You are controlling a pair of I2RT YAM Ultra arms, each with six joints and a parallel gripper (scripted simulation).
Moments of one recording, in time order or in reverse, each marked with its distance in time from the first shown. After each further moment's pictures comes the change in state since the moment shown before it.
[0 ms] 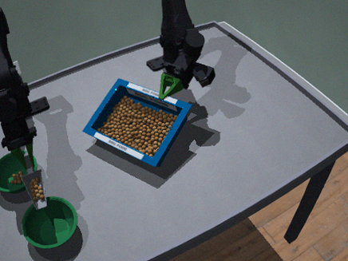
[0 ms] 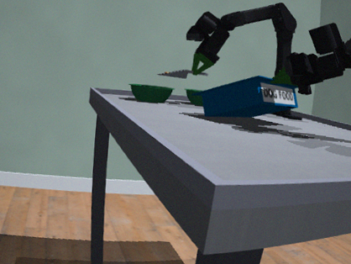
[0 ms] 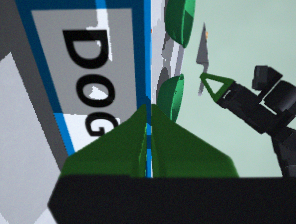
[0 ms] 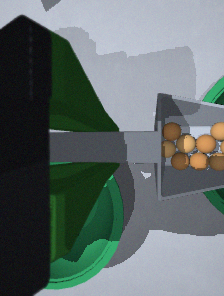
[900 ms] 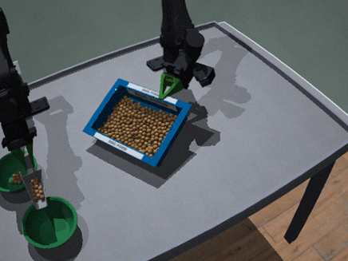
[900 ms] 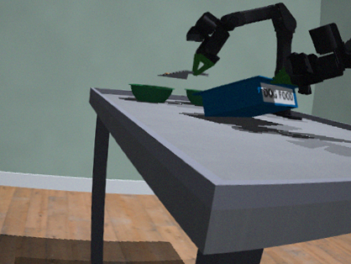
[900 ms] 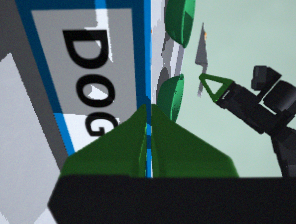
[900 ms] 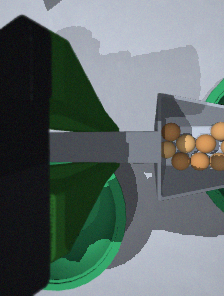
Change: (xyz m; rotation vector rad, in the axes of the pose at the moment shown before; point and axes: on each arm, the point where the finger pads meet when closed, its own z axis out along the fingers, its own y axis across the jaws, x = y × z) left arm 0.000 0.000 0.000 0.000 0.000 0.000; right arm 0.002 0.000 0.001 0.000 0.009 0.000
